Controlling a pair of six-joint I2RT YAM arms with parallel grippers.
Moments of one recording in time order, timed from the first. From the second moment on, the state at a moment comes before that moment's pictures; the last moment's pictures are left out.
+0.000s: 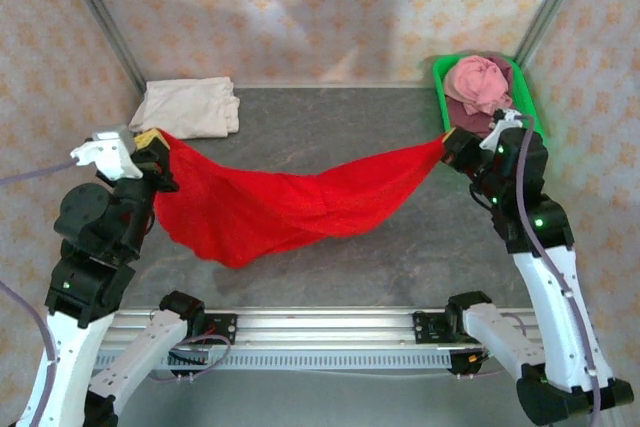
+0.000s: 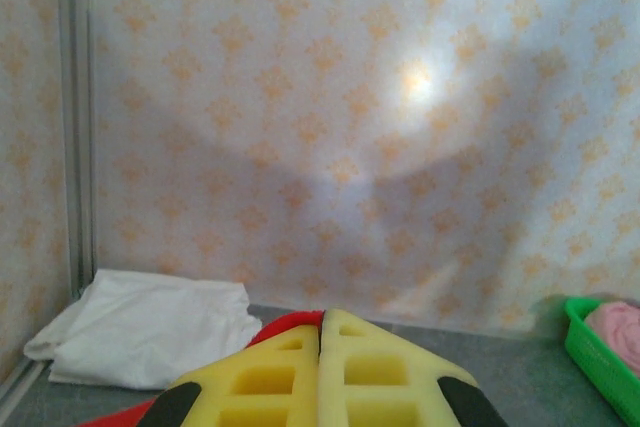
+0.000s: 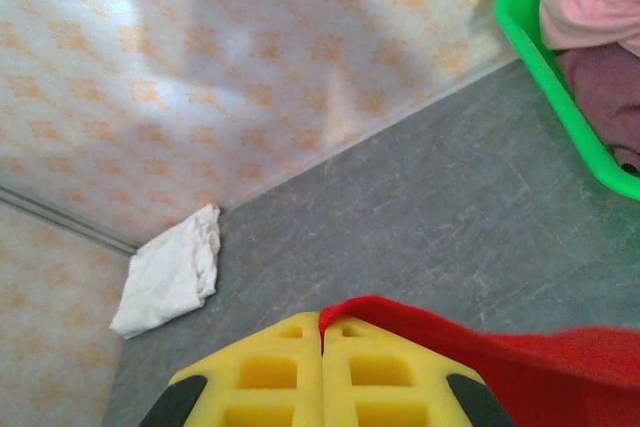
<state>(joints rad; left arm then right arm) -0.29 0.62 1.15 -0.53 -0.32 -0.20 0.18 0.88 1.18 -0.67 -0.07 0.65</state>
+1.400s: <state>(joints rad) -0.14 1.20 0.79 -0.18 -0.39 -0.39 0.54 1.11 0.37 -0.23 -0.39 0.83</state>
